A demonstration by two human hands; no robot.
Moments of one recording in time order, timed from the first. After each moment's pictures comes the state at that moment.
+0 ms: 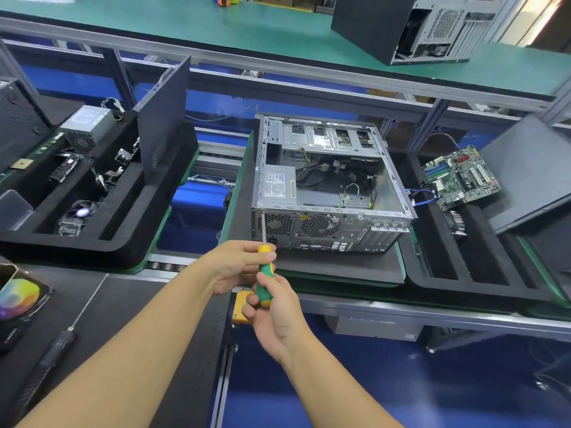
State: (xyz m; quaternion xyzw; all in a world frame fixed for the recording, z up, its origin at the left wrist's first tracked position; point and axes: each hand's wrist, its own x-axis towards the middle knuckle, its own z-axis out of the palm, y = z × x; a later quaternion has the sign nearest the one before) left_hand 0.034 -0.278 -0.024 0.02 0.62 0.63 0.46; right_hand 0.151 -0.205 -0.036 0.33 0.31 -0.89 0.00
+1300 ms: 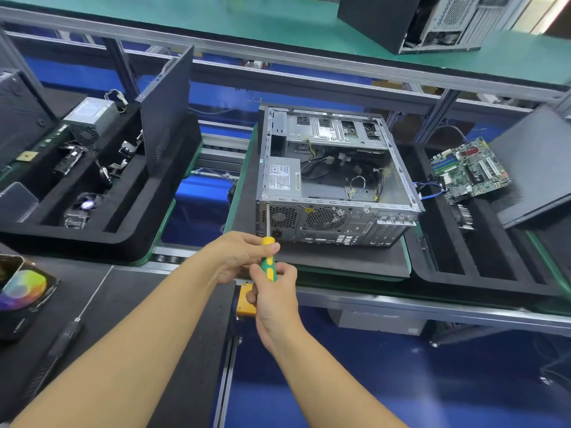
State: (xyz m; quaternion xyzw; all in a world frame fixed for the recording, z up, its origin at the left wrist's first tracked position) left_hand 0.031 -0.279 -0.022 0.00 0.68 0.59 0.43; right_hand 0.142 -0.217 -0.036 0.36 0.50 -0.79 -0.02
